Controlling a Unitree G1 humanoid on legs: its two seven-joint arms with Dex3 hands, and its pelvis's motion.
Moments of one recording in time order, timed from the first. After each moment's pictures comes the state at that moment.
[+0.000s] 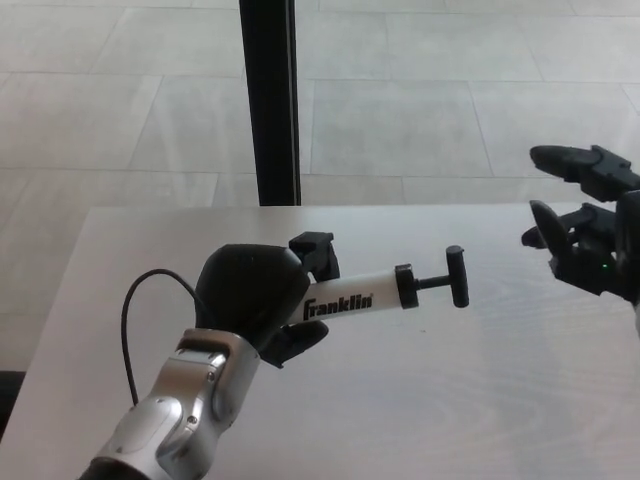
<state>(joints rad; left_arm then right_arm) -0.58 0.26 -0.44 0.50 0.85 0.00 0.28 -0.42 -0.30 -0.02 0.05 -0.05 0.24 -0.01</state>
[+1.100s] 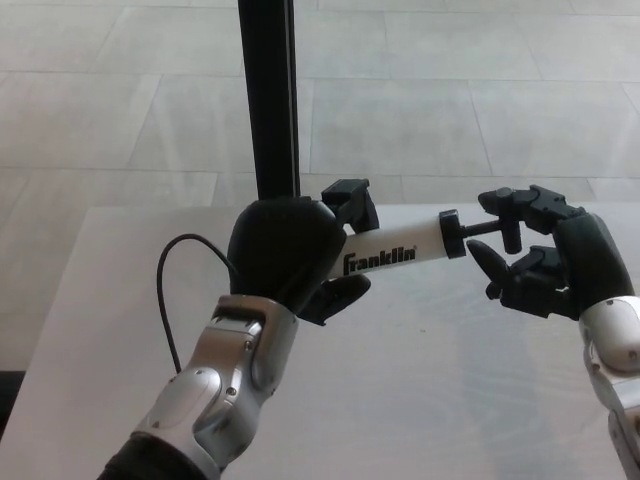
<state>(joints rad) -0.62 0.18 -0.44 0.42 0.85 0.06 0.33 -0.47 -0.27 0.07 0.18 -0.18 0.29 -0.05</state>
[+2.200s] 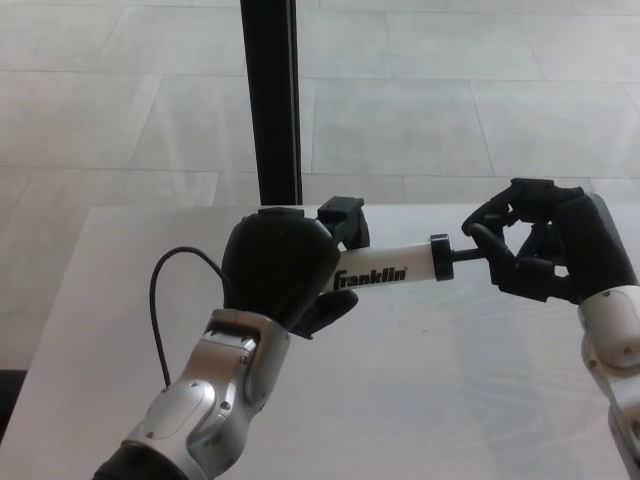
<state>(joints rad) -0.61 0.22 -0.49 0.44 0.88 0.06 0.37 -0.49 -0.29 0.09 0.20 -0.27 0.19 -0.09</state>
